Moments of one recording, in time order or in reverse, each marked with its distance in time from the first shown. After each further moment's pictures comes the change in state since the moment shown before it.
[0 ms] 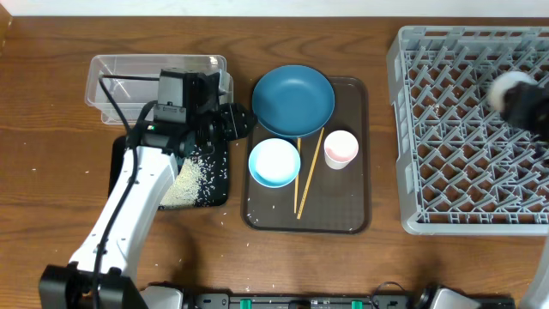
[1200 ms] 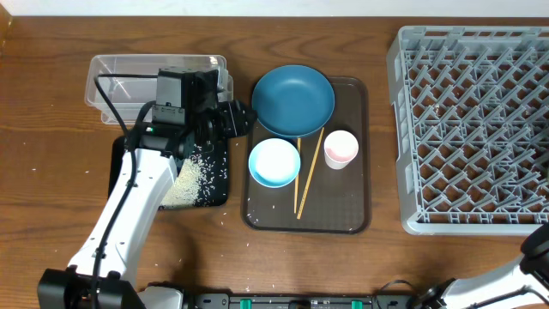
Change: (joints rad) left arm -0.010 -0.005 0.000 0.034 -0.033 0.008; right arm -0.383 0.470 0.180 -0.171 -0.038 0.108
